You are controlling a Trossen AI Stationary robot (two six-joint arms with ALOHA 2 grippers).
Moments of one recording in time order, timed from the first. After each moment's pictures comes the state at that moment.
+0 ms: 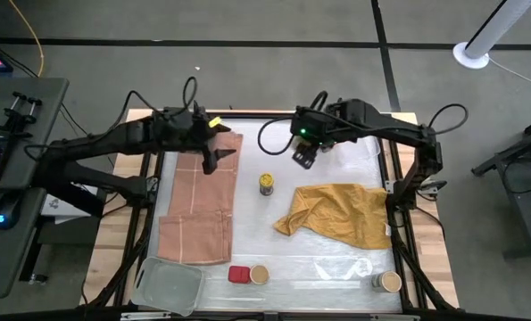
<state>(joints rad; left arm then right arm) 0.21 1.08 1.13 -0.52 -0.10 0.05 -0.15 1.74 2.03 -1.52 0.33 0.37</state>
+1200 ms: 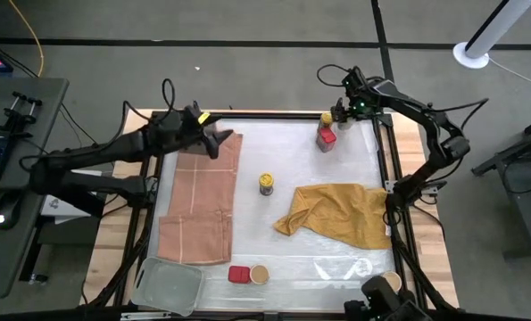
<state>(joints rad) 0.34 0.97 0.83 -0.11 -0.25 -0.19 -0.99 1.58 1.21 -0.91 0.08 0.38</state>
